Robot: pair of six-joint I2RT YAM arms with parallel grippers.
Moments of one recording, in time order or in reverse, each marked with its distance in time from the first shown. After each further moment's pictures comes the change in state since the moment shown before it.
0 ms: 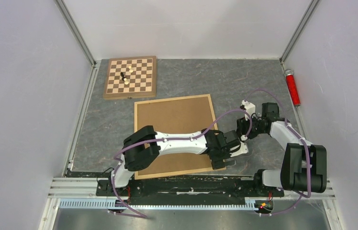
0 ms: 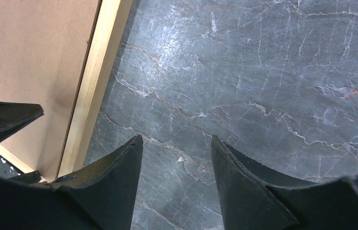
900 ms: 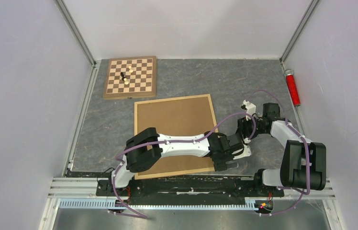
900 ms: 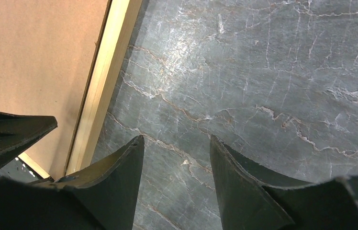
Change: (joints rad) left arm -0.035 0.043 0.047 -0.011 -0.039 -0.006; right arm -0.032 0.039 0.000 0.002 -0.066 -0.007
